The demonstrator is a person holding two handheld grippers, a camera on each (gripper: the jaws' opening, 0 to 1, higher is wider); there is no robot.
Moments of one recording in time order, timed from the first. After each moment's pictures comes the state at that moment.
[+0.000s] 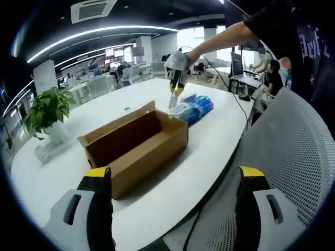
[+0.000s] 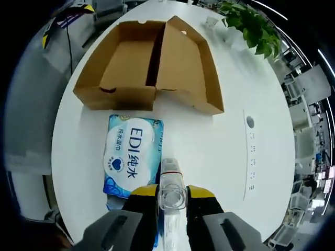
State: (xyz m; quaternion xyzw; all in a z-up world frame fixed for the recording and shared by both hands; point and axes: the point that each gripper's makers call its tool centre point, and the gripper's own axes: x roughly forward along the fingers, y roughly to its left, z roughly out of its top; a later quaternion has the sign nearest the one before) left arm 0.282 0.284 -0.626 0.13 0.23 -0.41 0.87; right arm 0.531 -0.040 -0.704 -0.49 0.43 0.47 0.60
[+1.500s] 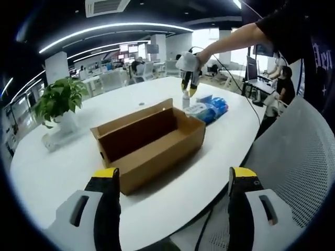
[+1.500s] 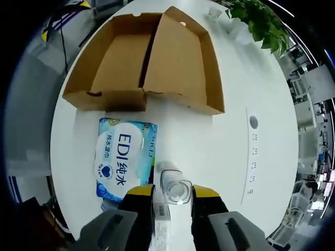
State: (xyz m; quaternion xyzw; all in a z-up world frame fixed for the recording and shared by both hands) left arm 0.315 0.312 -0.630 0.10 0.25 -0.35 0.90; right arm 0.550 -0.030 -0.704 -0.49 0.45 0.46 0.59
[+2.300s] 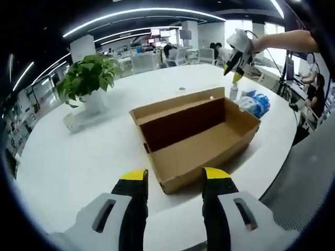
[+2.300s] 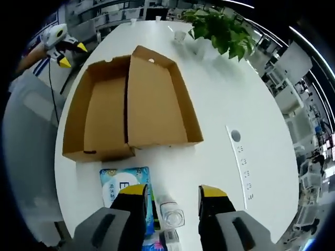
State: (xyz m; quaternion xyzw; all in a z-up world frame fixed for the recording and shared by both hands) left arm 0.397 0.375 -0.659 0.10 0.31 -0.22 0.92; right arm 0.570 0.020 -0.668 -0.36 0.42 0.43 0.71
